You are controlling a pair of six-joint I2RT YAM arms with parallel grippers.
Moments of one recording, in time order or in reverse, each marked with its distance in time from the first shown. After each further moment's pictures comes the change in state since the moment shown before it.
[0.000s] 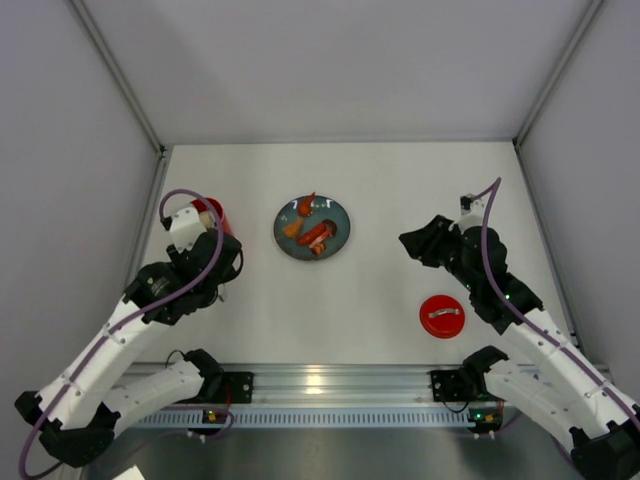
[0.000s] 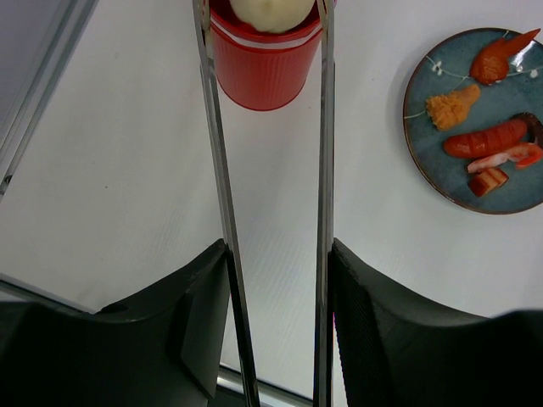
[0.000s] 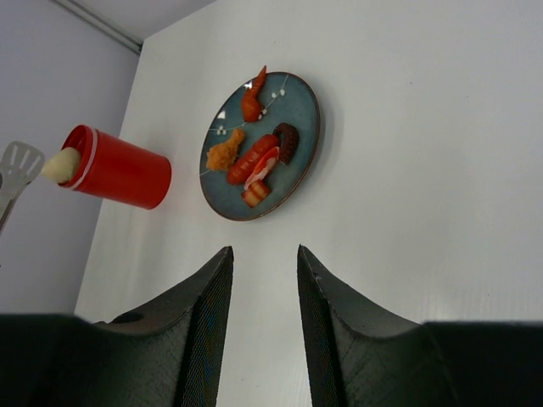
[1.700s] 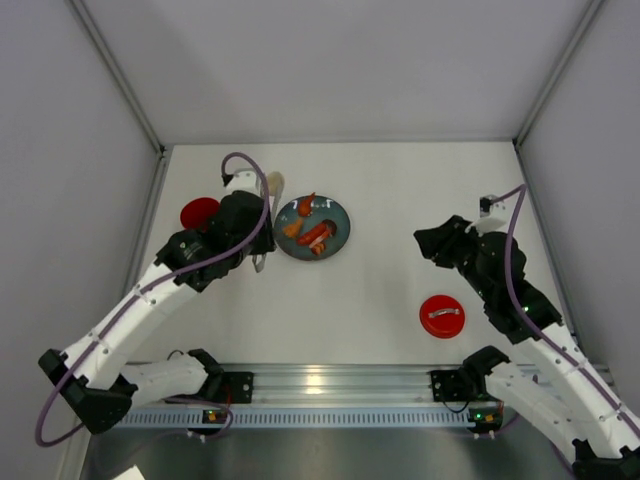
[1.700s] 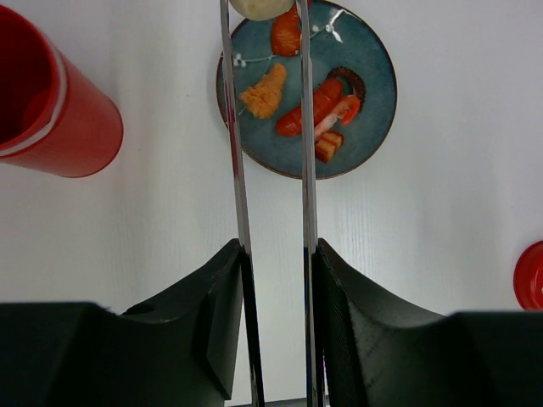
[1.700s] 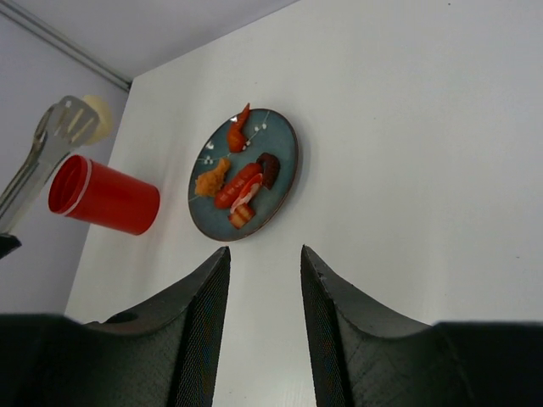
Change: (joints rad) left arm -0.009 0.270 0.150 0.344 0.359 0.346; right arm 0.000 -0.111 0.059 -0.120 0.105 -0.042
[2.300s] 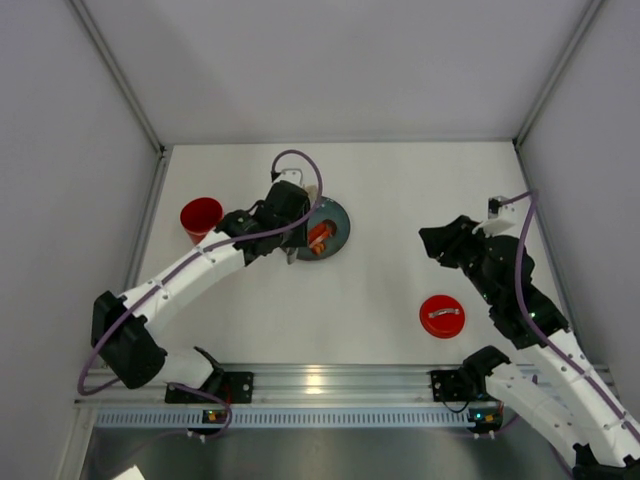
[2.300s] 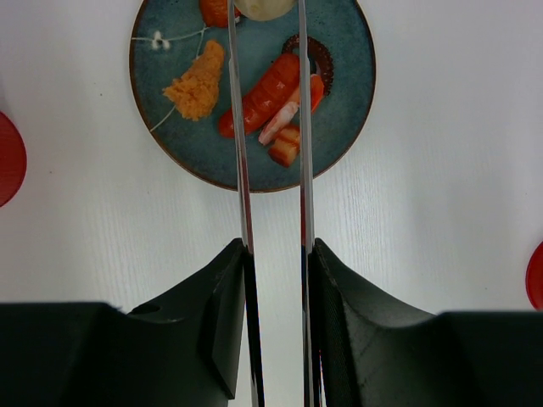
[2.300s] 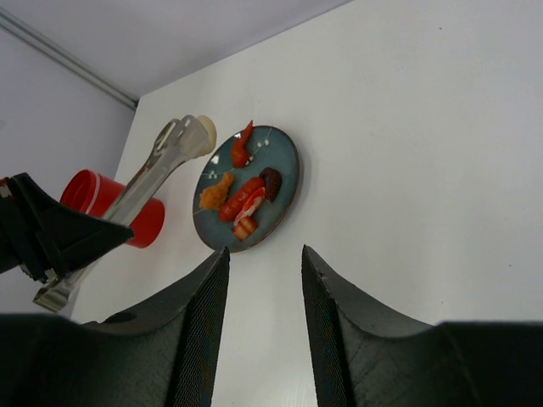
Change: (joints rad) left arm 0.000 0.271 -0.006 0.174 0.109 0.019; right arm 0.000 -0.033 0.011 -0.008 0.026 -0.003
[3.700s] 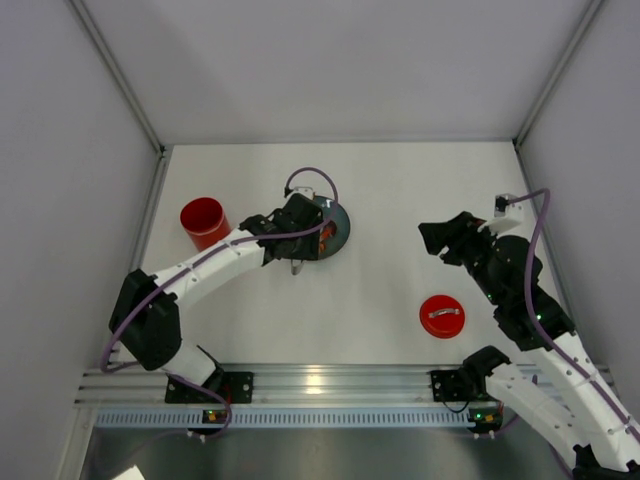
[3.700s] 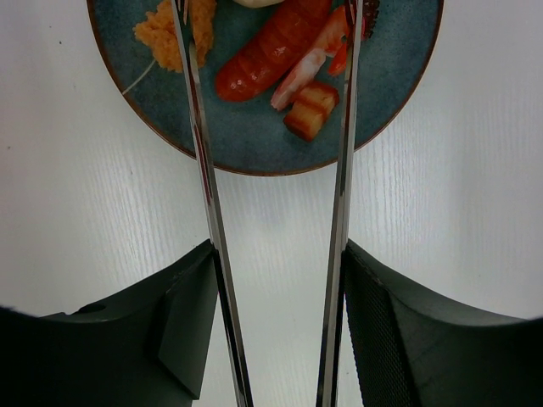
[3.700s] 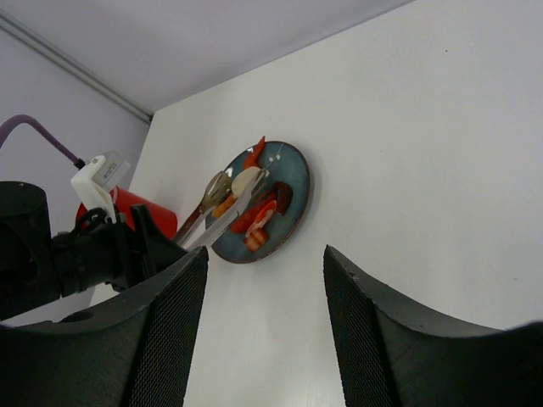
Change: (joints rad) left arm -0.006 0.117 -0.078 0.040 0.009 -0.001; right arm 0.000 -0.008 0.034 -0.003 0.005 -0.001
